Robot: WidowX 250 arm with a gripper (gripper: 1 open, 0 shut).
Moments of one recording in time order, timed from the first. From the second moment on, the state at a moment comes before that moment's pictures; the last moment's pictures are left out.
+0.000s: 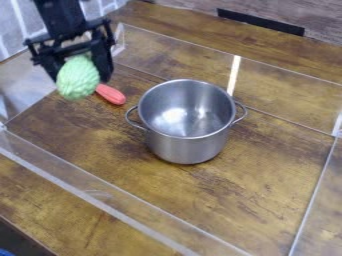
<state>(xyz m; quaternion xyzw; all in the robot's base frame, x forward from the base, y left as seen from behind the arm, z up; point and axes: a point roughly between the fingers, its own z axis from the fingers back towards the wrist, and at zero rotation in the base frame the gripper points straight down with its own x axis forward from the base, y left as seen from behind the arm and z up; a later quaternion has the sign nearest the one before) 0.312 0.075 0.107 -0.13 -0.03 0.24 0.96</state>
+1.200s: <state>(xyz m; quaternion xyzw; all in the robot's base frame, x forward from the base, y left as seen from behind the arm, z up) 0.311 0.041 0.055 -0.06 -0.01 0.32 0.95</state>
